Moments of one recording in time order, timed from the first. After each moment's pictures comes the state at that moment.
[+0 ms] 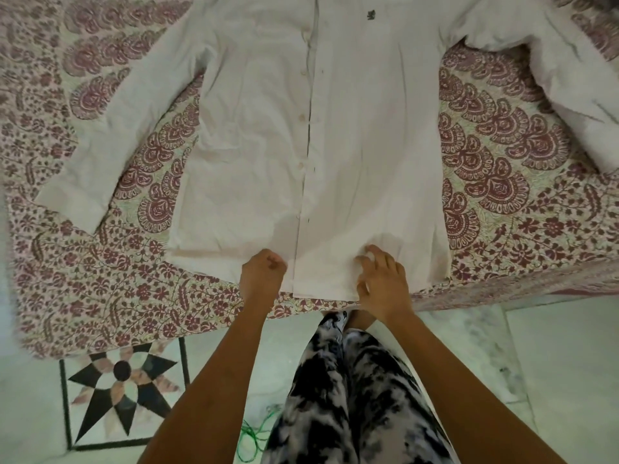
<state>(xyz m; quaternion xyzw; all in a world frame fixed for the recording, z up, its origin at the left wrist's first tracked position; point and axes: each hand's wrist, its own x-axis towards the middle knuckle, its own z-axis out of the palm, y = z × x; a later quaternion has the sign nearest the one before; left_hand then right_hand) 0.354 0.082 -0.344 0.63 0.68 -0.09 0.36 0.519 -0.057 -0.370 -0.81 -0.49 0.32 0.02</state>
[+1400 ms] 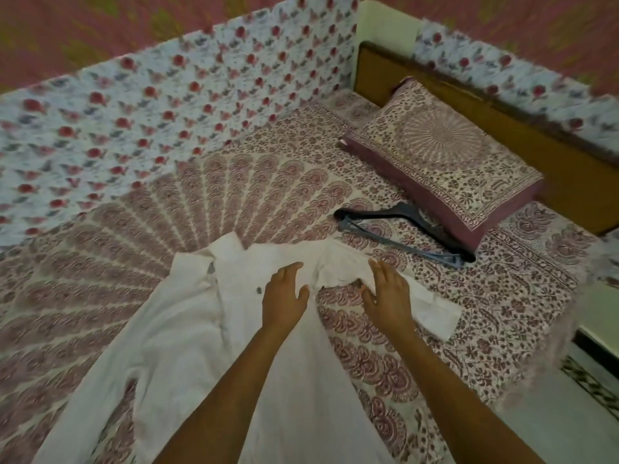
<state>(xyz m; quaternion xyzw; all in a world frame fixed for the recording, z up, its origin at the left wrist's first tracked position) 0.732 0.263 -0.177 0.91 0.26 0.05 0.33 0.826 0.083 -0.178 -0.94 -0.23 0.06 0.23</state>
